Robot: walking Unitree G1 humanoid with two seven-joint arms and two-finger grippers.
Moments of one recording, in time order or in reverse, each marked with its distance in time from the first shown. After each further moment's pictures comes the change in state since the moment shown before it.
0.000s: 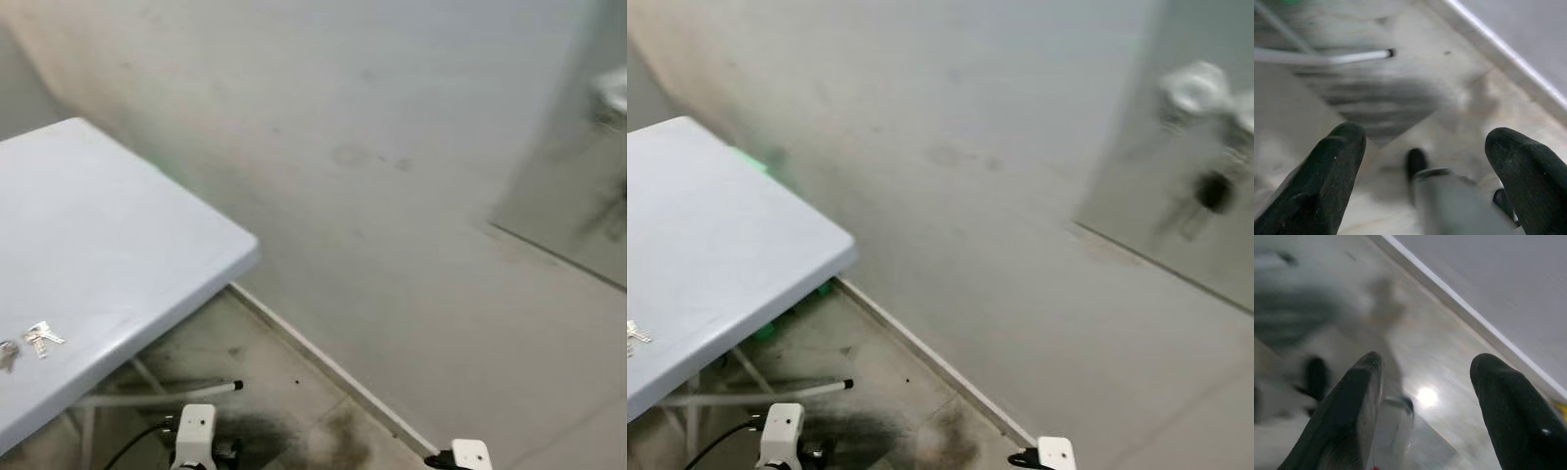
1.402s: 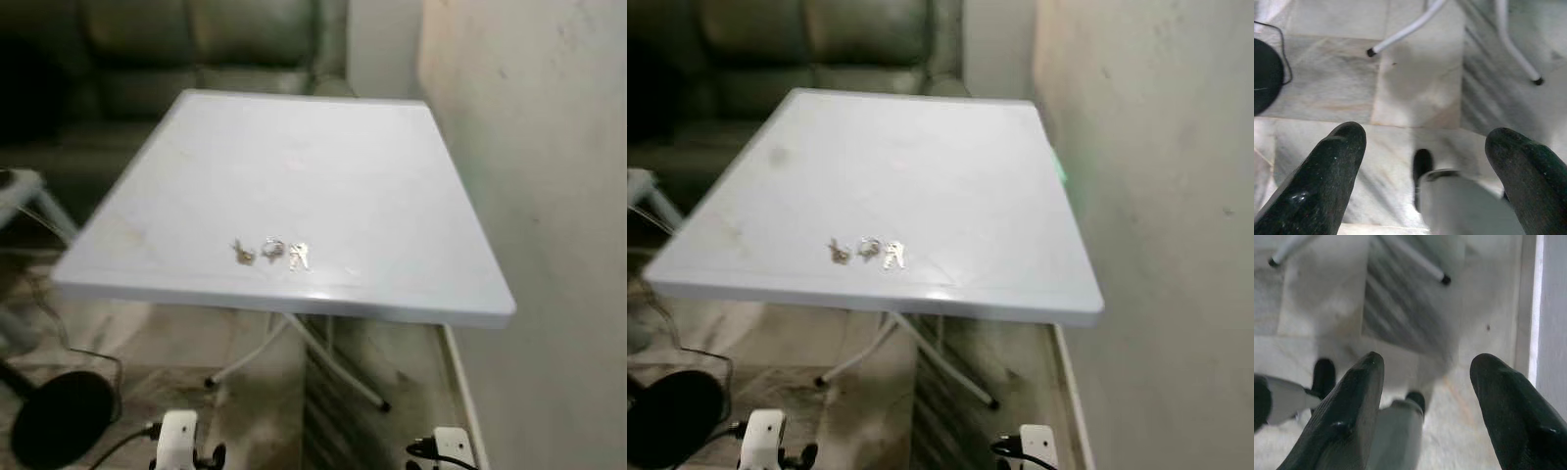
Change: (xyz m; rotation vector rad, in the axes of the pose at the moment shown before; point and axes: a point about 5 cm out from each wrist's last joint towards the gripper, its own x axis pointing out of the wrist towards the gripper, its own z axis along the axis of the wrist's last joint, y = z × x) left arm 0.000 -0.004 -0.003 -0.015 0.002 -0.002; right arm -0.002 -0.003 -0.007 0.015 0.017 -0.011
